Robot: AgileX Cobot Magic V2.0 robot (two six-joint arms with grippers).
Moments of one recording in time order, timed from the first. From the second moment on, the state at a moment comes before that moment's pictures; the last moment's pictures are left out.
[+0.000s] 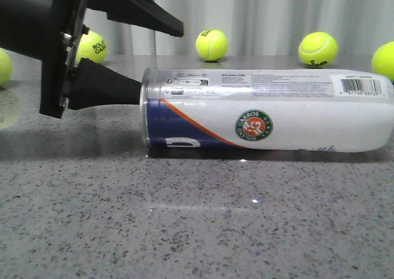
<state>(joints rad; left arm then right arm) -0.34 1.56 -0.83 -1.53 1.02 0.88 0.49 0.13 -0.38 0.09 0.38 0.03</state>
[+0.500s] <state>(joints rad) -0.35 1.59 -0.85 -1.66 1.14 1.05 0.49 0.13 -0.38 0.09 0.38 0.03</state>
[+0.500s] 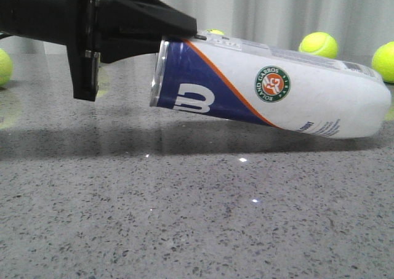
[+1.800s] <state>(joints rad) -0.62 1.39 -1.59 -0.16 1.26 0.22 0.49 0.13 -0.38 0.09 0.38 0.03</state>
